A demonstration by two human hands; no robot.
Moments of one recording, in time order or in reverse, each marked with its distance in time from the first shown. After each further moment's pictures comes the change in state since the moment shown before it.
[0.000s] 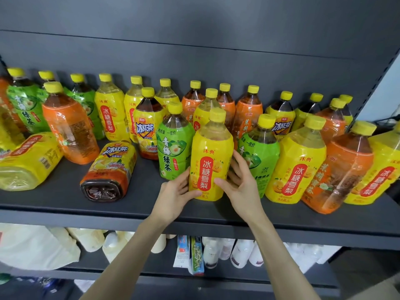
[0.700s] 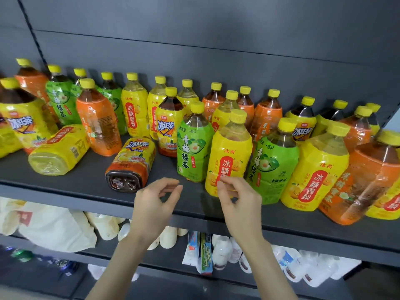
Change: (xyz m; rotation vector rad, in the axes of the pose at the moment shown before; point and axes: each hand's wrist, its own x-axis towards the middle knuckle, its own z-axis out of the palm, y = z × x) left_hand -0.064 0.022 -0.040 0.327 0.466 0.143; right_hand -0.036 -0.015 0.046 -0.437 0.221 -0.274
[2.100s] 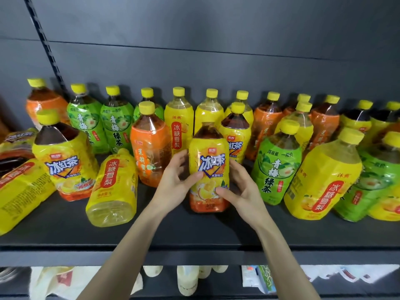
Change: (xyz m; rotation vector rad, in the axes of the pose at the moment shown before) left_hand 0.170 -0.121 -0.113 -0.502 -0.420 -0.063; right_hand 0.055 -0.064 0.193 0.450 -0.269 0.297
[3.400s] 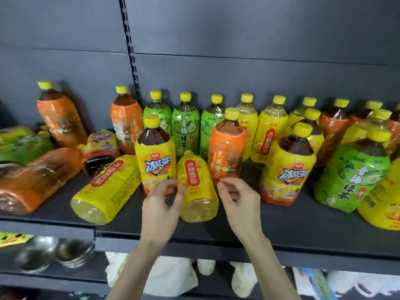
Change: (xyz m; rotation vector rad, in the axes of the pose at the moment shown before) left_hand -0.085 -0.019 -0.177 0.475 0.445 0.025; right_hand 0.000 -0.022 0.196 -0.348 0.272 -0.181
